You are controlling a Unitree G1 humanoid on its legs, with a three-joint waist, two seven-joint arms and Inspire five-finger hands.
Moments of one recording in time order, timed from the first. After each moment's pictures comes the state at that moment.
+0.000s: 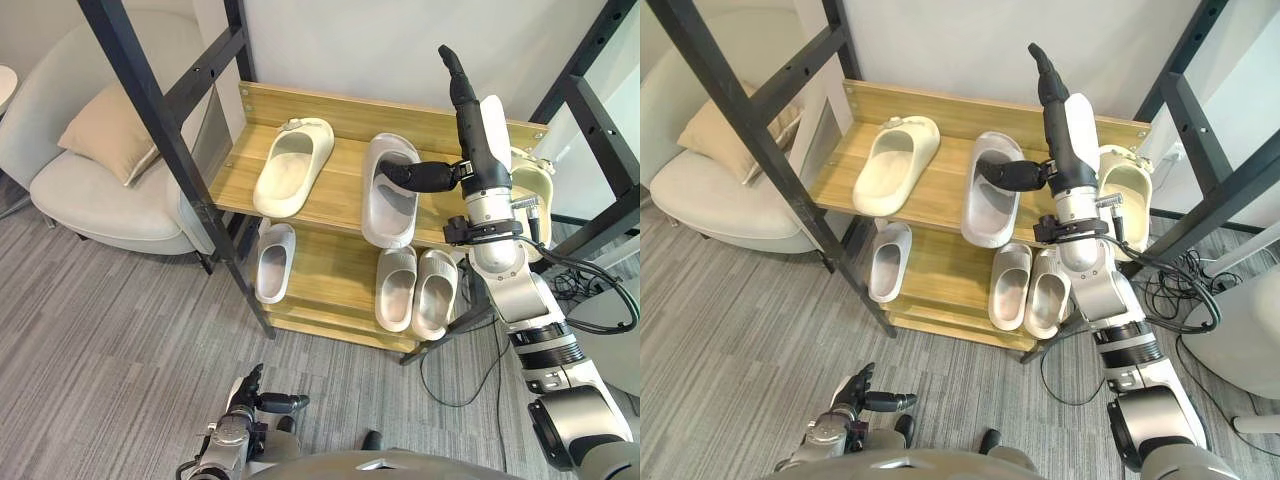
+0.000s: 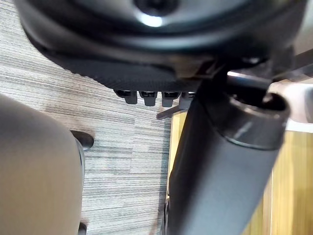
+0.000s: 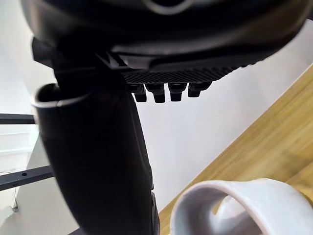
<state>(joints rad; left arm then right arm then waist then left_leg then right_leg) 0.04 0.12 -0.06 1.00 0.00 -0.10 0.06 -0.47 -0.46 0.15 0.13 -0.27 -0.13 -0.28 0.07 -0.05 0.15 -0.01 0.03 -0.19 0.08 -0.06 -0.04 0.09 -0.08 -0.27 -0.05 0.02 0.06</state>
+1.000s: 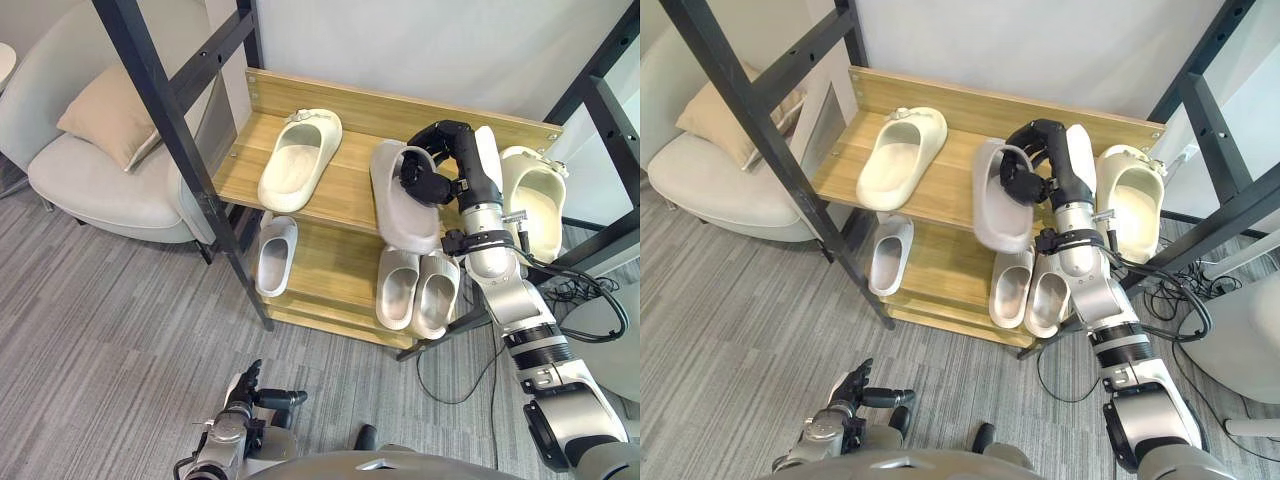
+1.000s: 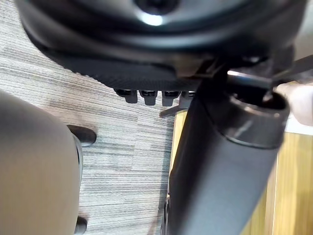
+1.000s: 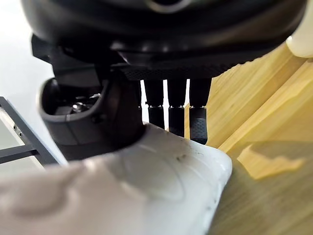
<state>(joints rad) 0.03 0.13 -0.07 0.98 -0.01 -0.10 0.05 -0.46 -0.44 0.15 0.24 -0.21 -0.13 -0.26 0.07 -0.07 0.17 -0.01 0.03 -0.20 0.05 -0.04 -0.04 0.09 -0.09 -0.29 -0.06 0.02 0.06</state>
